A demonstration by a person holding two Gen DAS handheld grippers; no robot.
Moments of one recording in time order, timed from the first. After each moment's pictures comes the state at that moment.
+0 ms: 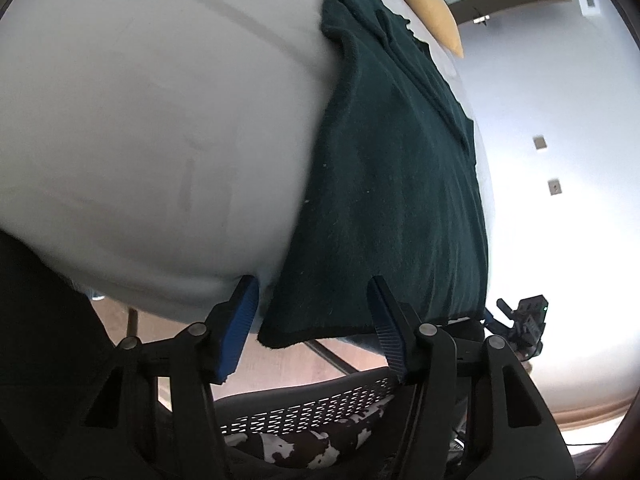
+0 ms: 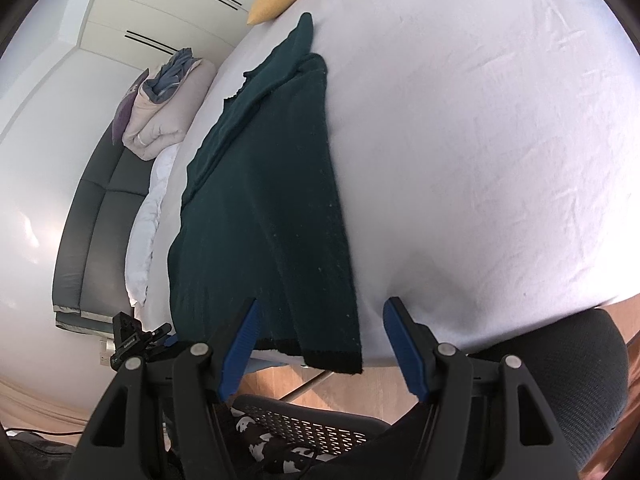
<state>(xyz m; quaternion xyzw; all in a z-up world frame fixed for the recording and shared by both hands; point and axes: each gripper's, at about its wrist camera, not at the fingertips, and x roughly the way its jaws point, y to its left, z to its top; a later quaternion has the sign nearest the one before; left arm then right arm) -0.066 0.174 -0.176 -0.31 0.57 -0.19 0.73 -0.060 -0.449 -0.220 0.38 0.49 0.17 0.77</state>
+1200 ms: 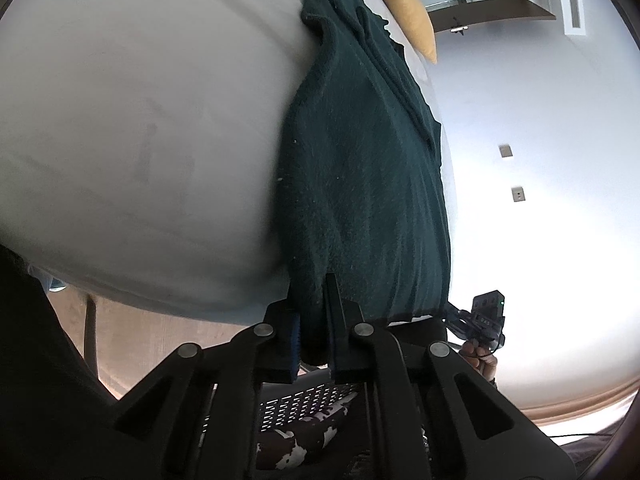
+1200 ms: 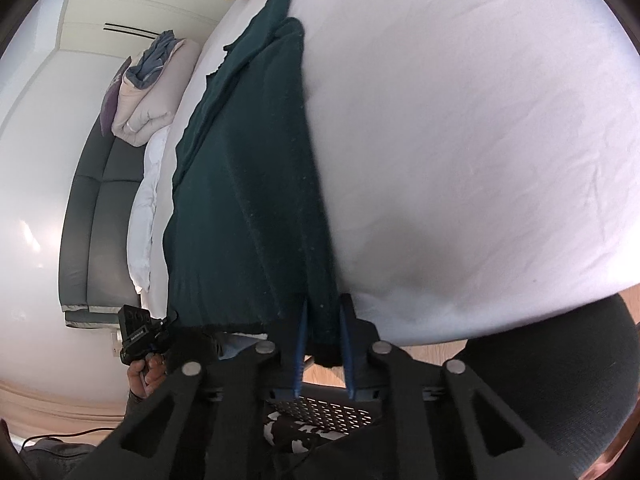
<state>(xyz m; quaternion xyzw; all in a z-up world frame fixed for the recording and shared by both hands) -0.072 0.170 -0.188 -0.38 0.55 -0.24 0.71 -0.055 -0.444 -0.234 0.39 0.54 0.18 0.72</state>
